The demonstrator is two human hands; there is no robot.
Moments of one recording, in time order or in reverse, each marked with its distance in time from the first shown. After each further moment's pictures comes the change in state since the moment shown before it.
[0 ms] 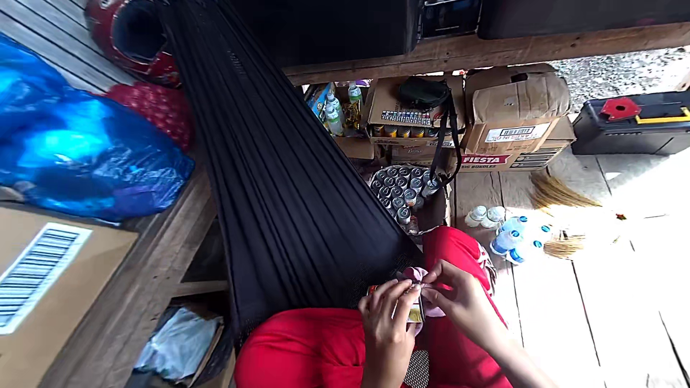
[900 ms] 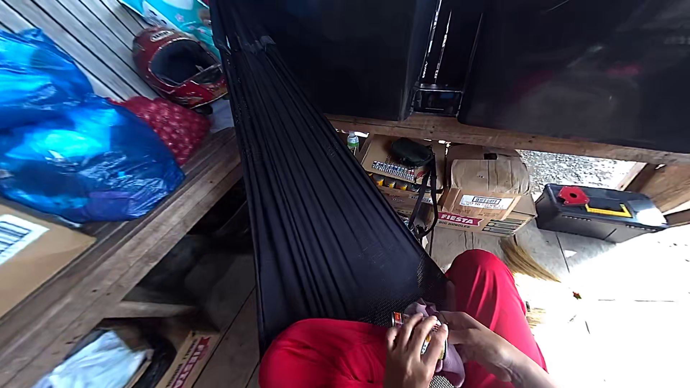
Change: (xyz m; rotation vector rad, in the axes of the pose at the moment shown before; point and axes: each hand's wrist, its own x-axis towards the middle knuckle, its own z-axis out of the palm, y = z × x) left_hand 0.037 0.084 0.098 0.058 0.025 0.099; right_hand 0.040 0.016 -0.151 0.233 -0.436 0.680
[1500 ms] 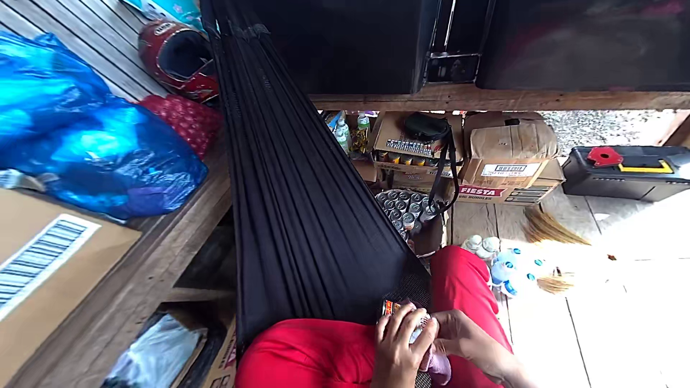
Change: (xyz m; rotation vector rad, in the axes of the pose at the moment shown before) left_hand -0.059 -0.070 -0.076 0.027 -0.111 0.037; right_hand 0.026 0.059 0.112 0.030 -0.087 -0.295
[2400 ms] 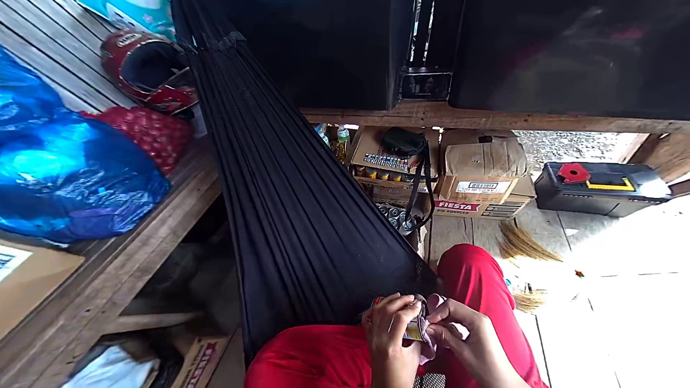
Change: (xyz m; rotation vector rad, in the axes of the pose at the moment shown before) left_hand 0.091 0.057 0.066 -0.316 0.277 -0.241; right_hand -0.020 -0.064 -0.072 -0.536 0.470 -0.622
